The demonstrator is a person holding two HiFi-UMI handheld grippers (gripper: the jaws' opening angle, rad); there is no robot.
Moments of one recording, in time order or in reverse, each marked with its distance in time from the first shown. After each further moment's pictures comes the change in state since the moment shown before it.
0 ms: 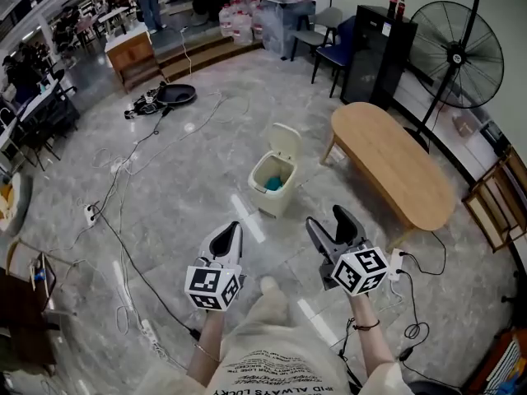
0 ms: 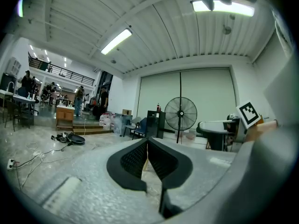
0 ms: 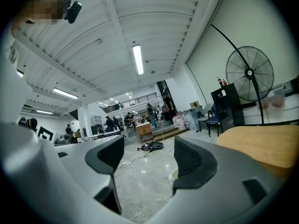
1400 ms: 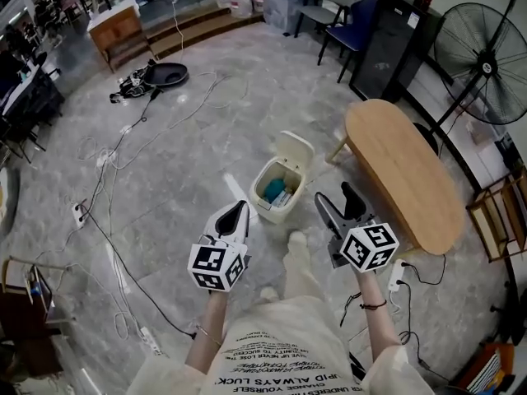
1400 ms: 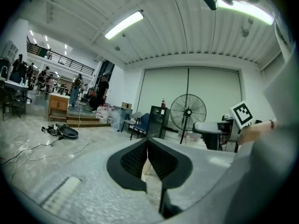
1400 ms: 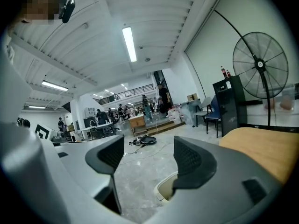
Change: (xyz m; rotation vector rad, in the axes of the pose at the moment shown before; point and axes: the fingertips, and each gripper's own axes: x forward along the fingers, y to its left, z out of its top) left arm 0.210 0.123 0.005 -0.086 0.066 -0.043; right arm 0.223 -0.119 0.017 -0.012 0.118 -0.051
